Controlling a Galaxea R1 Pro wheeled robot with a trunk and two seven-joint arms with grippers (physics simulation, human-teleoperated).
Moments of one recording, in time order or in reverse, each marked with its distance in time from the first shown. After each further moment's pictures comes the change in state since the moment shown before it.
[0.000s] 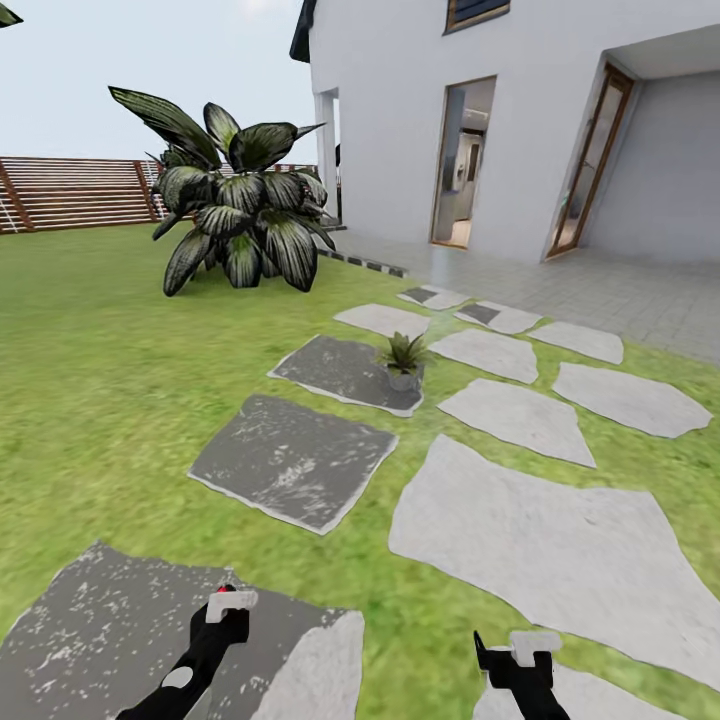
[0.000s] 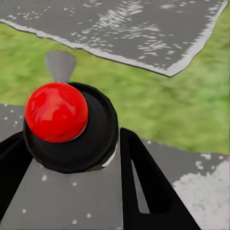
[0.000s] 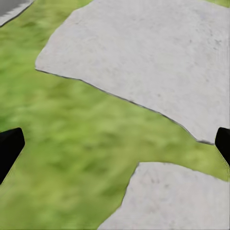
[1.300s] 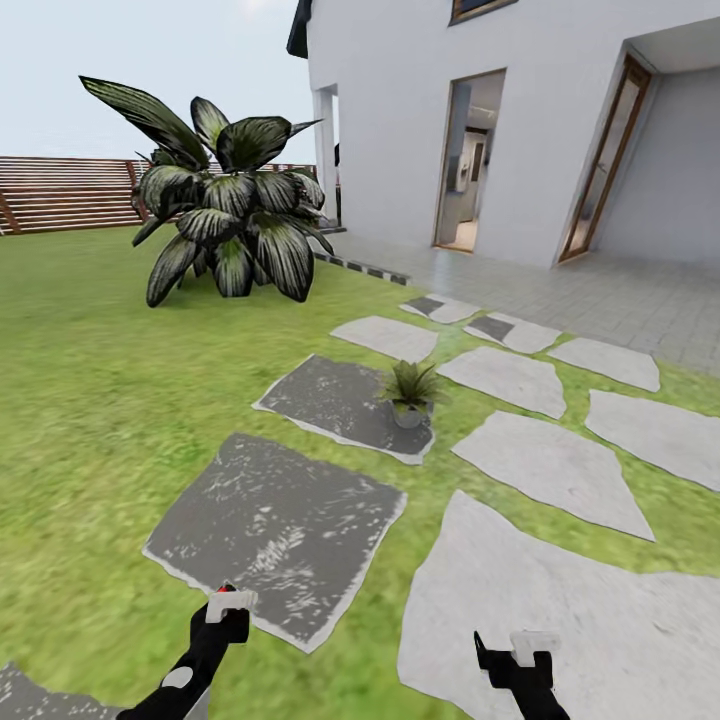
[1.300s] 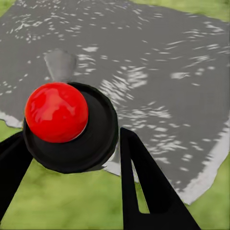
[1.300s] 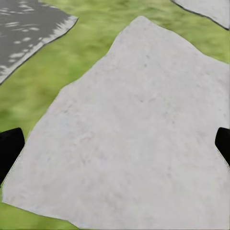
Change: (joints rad) left arm 0.000 0.000 0.000 0.000 0.001 0.000 0.000; right arm 0.000 0.000 0.000 0.000 0.000 0.000 0.000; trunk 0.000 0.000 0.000
